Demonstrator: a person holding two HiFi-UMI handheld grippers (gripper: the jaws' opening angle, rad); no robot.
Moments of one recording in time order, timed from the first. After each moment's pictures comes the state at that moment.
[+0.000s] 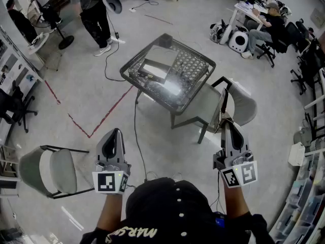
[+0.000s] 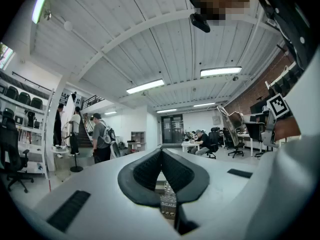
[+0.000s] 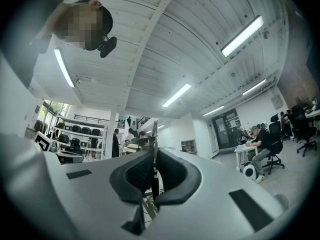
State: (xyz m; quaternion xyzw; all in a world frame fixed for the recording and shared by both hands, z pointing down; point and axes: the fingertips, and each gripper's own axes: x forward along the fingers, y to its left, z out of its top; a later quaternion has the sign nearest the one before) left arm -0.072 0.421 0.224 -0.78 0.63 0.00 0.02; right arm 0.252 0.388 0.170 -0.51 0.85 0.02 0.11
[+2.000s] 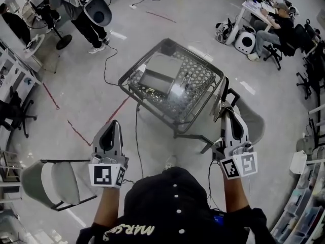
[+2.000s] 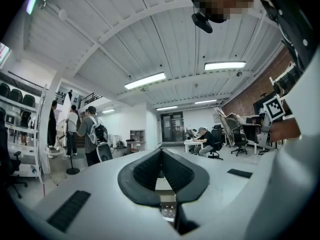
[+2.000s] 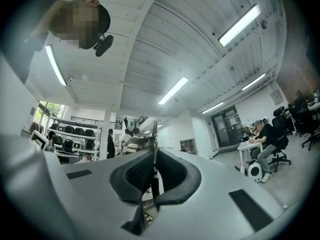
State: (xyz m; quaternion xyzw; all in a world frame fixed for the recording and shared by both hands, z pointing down) left arm -0.092 0.210 0.233 -0.78 0.62 -0.02 0.02; right arm 0.233 0.165 0.189 -0.51 0.85 0.01 0.12
